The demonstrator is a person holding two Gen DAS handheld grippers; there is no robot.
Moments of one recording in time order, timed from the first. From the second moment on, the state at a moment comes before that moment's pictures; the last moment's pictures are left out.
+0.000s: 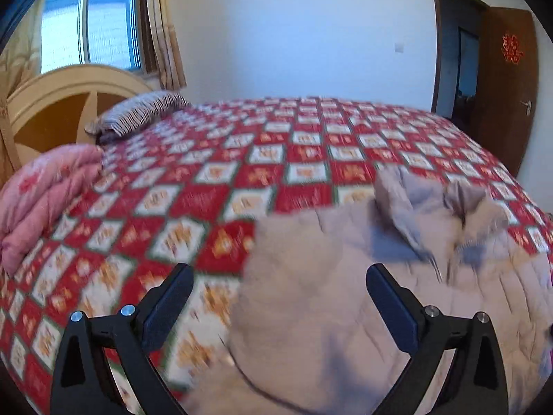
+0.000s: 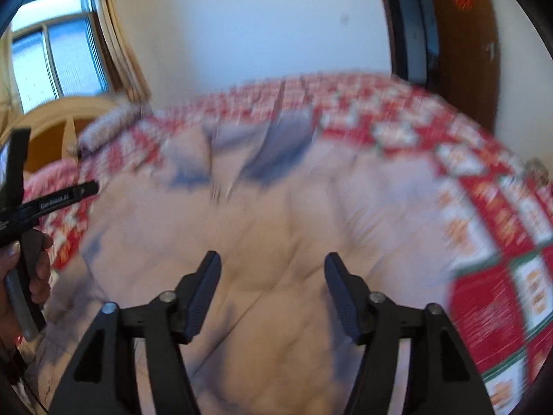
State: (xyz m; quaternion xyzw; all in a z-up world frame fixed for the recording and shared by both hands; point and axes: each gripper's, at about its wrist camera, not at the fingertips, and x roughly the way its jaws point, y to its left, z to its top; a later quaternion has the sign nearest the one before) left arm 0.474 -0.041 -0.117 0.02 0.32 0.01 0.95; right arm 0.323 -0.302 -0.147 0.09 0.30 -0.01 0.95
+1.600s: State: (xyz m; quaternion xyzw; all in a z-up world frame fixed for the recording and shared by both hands) left arm 0.574 -0.058 -0.227 0.07 0.41 0.03 0.91; right arm 0.414 -0.376 -0.205 0.04 0.39 -0.13 0.91
